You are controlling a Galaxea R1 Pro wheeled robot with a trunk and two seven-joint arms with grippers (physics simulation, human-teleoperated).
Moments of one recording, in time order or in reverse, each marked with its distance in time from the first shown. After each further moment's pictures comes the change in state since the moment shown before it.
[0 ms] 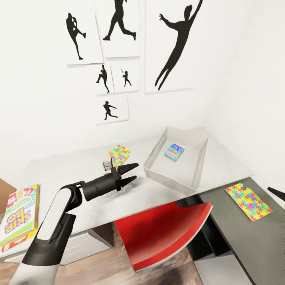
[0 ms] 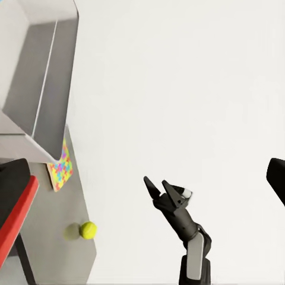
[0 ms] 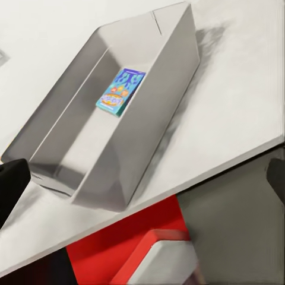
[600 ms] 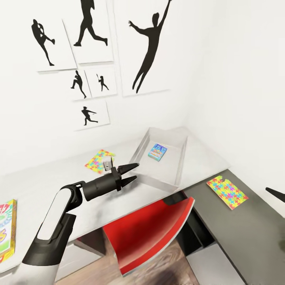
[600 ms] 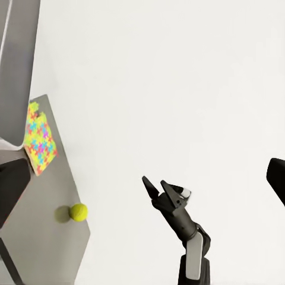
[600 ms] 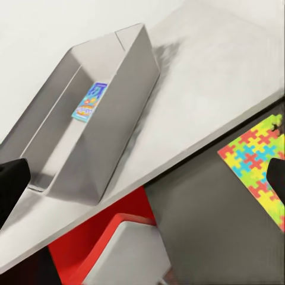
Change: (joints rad) left arm 0.000 -0.001 0.000 0.000 0.000 0.000 0.000; right arm -0.001 0.001 0.013 0.001 0.003 0.002 0.003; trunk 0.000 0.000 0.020
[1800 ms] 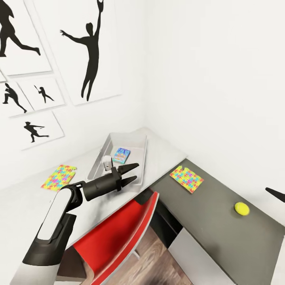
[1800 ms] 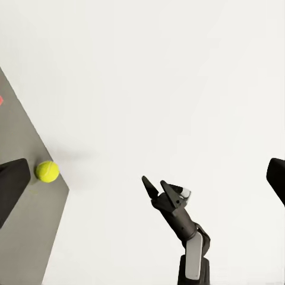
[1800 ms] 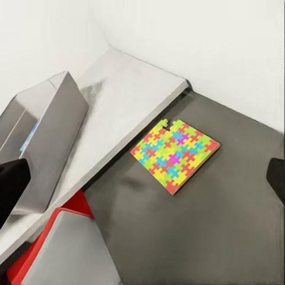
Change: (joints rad) left arm 0.000 -0.001 -0.001 0.001 0.000 0.000 0.000; right arm 0.001 0.000 0.001 0.000 0.000 0.000 0.001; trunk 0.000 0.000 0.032
